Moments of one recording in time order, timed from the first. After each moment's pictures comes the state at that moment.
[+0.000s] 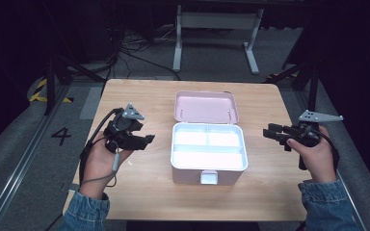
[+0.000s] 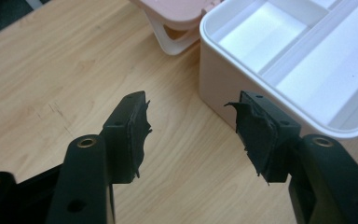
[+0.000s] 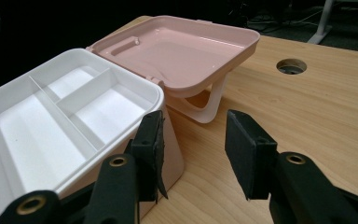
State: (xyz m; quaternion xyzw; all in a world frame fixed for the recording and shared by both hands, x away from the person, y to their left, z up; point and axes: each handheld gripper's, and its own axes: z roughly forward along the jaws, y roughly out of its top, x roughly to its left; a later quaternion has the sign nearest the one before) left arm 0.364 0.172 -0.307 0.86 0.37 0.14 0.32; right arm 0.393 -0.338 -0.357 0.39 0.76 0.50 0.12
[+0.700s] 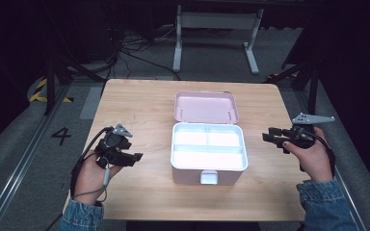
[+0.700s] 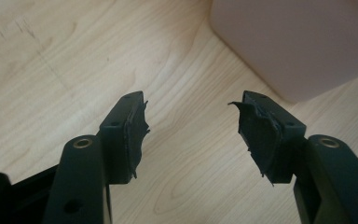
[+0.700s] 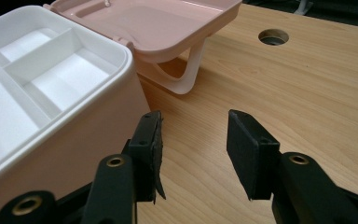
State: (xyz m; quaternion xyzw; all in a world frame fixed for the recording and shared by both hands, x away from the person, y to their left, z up) left arm 0.358 0.206 -0.366 0.87 0.40 0.09 0.26; right arm 0.398 -0.337 -0.372 0.41 0.79 0.44 0.14
